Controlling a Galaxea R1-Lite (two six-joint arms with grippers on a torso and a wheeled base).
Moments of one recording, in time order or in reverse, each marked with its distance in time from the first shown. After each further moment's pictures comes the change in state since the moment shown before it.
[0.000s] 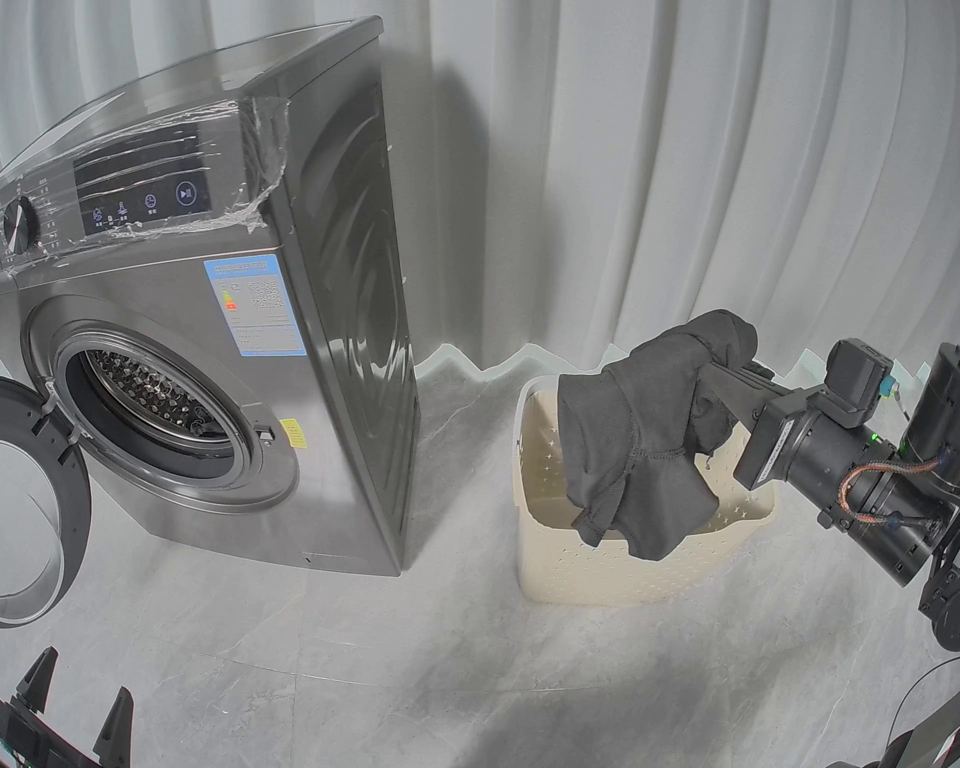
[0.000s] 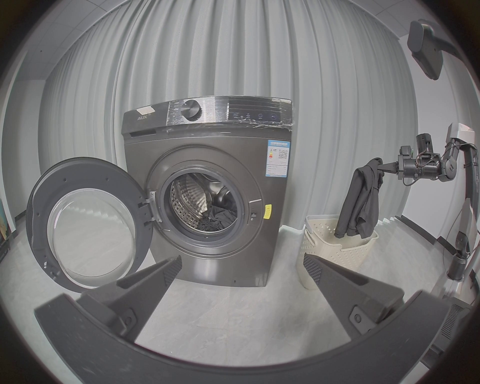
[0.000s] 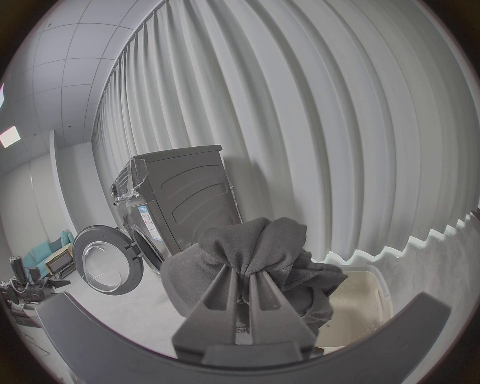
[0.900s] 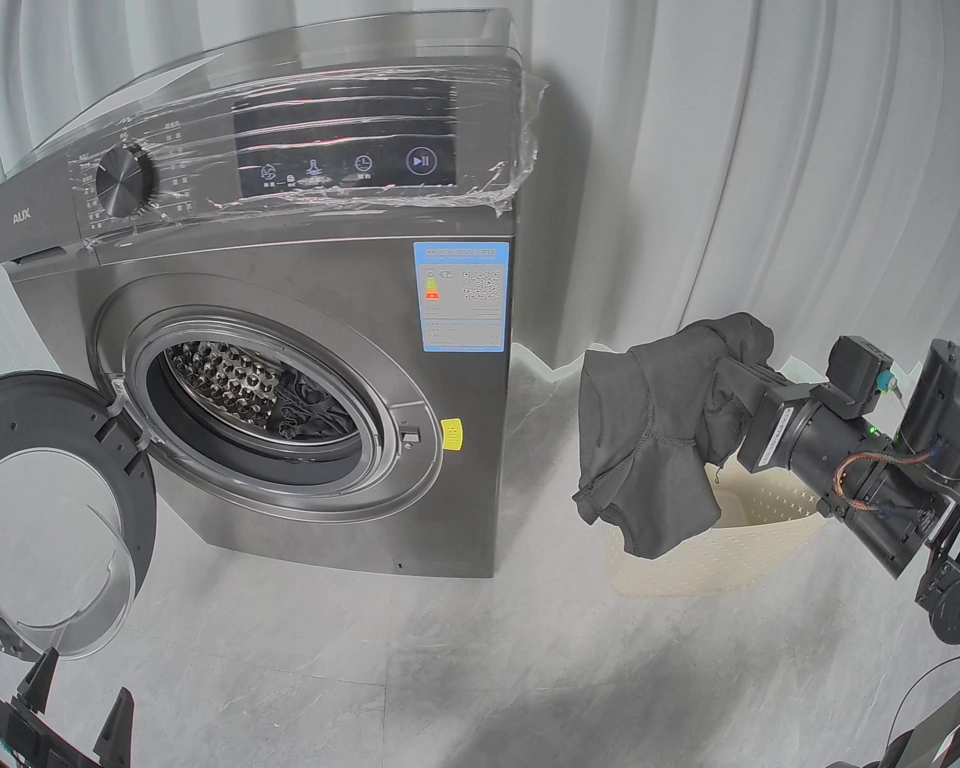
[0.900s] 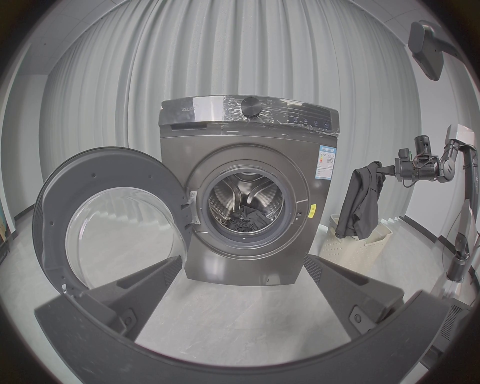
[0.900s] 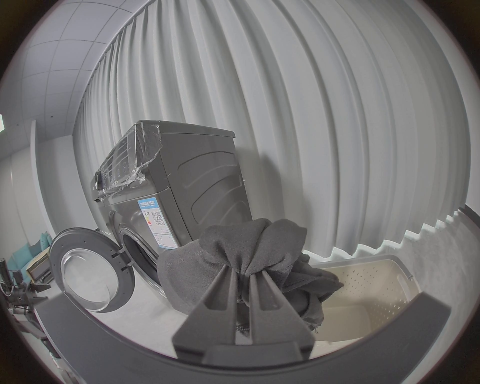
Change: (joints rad) left arm 0.000 0.000 0.000 0.000 0.000 -0.005; right arm -0.028 0.013 -0.012 0.013 -0.103 -0.001
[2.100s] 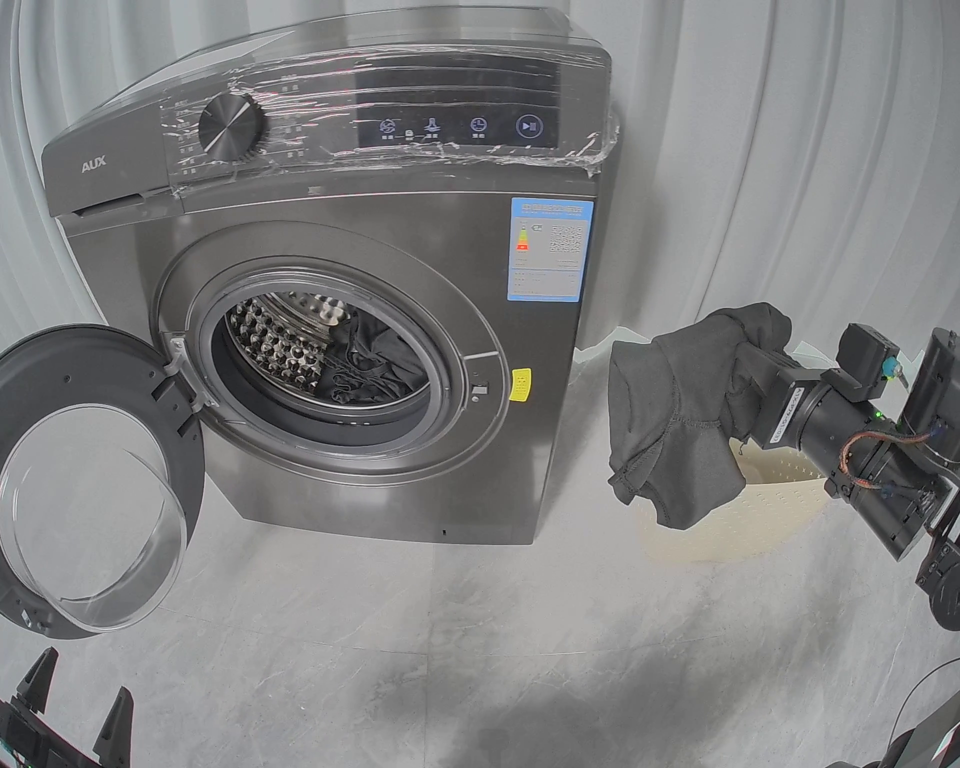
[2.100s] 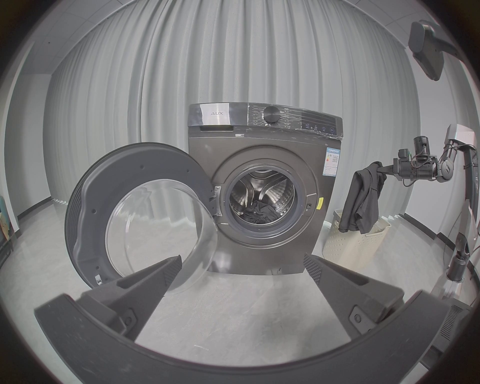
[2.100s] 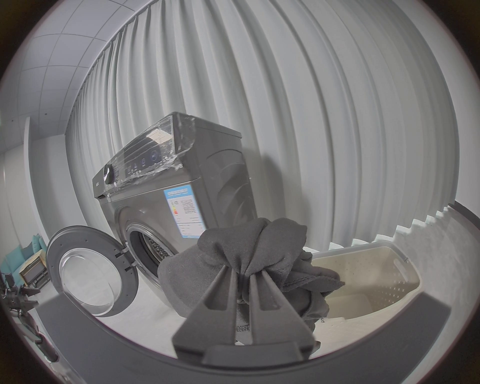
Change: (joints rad) left arm 0.000 0.001 0.000 0.000 0.000 0.001; right arm -0.063 0.009 -0.014 -0.010 -0.008 0.001
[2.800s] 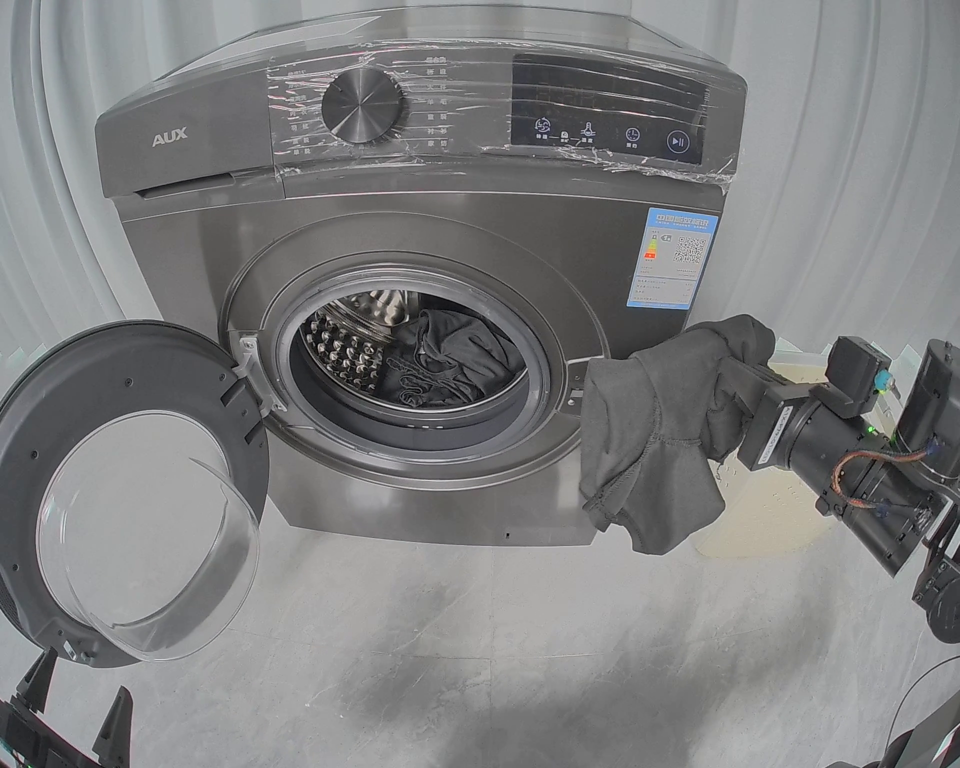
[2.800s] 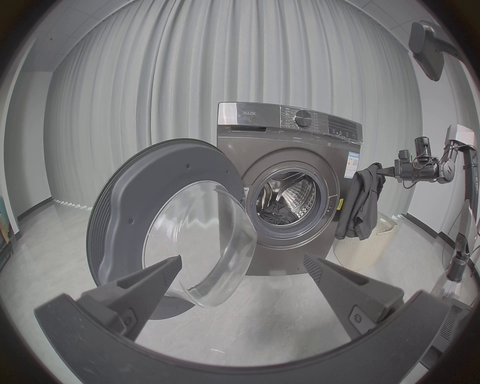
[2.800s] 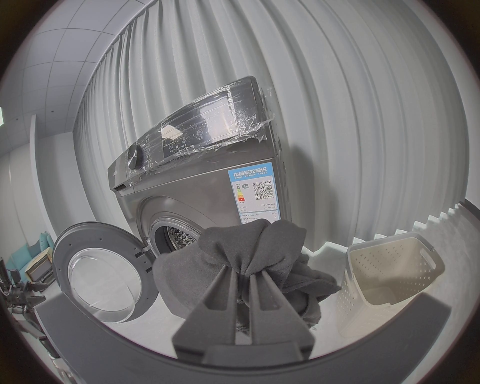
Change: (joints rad) left arm 0.000 0.000 0.000 0.000 0.001 -0.001; right arm 0.047 0.001 0.016 -0.001 0.005 0.000
